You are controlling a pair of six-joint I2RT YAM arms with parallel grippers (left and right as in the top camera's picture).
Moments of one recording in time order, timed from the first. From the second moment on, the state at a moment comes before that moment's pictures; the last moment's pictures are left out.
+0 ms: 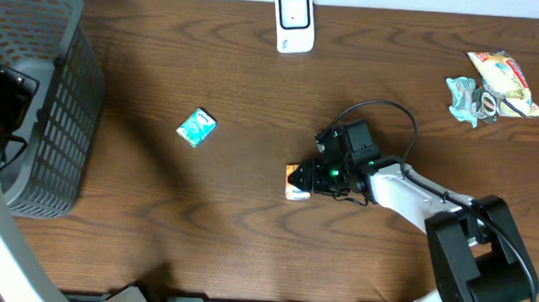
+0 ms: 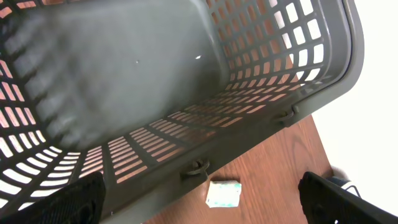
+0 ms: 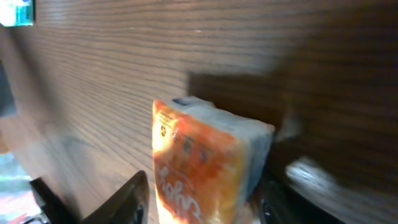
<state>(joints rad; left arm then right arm) 0.59 1.34 1.71 -1.26 0.12 -0.65 0.42 1.75 0.81 -0.21 -0.55 0.52</state>
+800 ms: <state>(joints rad) 0.59 1.34 1.71 -1.26 0.12 -0.65 0.30 1.75 0.80 -0.31 -0.72 0.45</state>
